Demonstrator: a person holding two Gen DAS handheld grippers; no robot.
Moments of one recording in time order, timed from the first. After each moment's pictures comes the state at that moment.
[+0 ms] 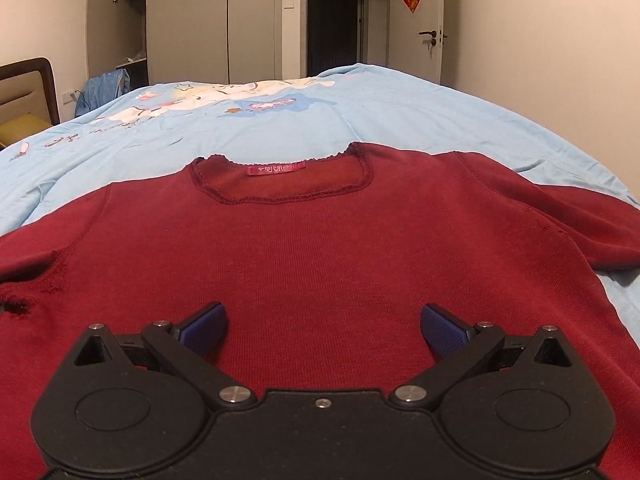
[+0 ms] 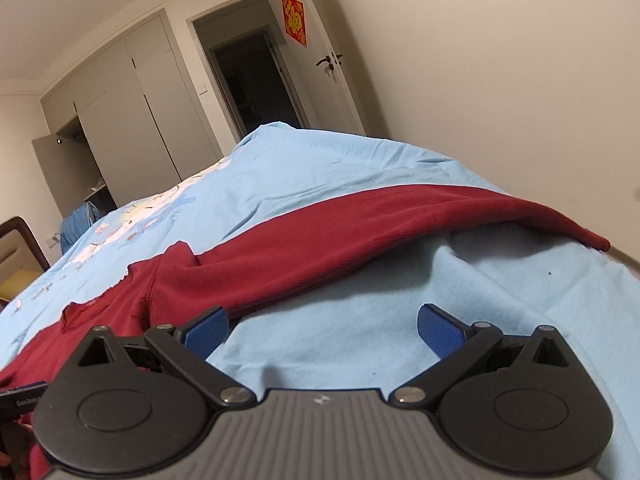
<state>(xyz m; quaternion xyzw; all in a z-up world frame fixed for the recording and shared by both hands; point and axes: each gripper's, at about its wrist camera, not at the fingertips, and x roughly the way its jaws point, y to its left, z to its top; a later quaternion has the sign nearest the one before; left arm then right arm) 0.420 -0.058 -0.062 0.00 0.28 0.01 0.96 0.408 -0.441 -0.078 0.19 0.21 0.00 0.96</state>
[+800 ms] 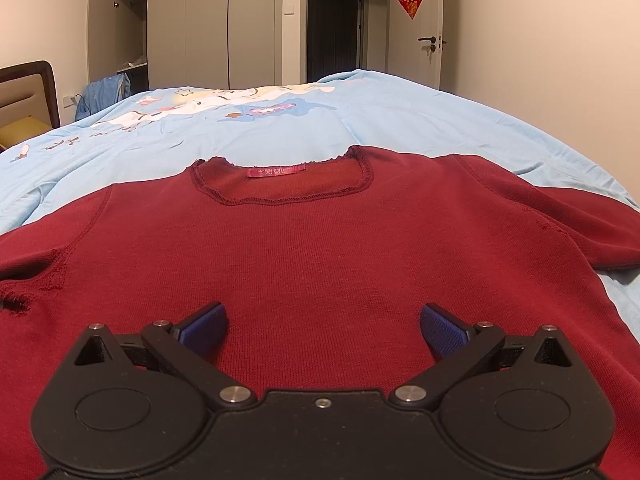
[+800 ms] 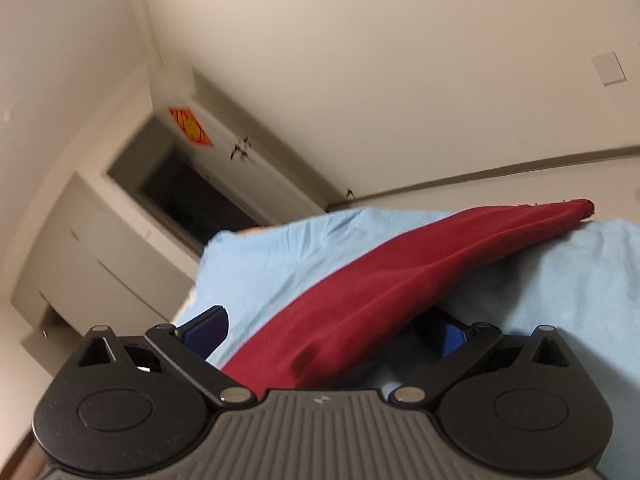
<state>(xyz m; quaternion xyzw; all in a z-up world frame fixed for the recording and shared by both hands) 0.418 -0.058 -0.065 -0.01 0.28 0.01 0.96 0.451 -0.531 -0.110 0.44 0.10 -0.07 0.89</state>
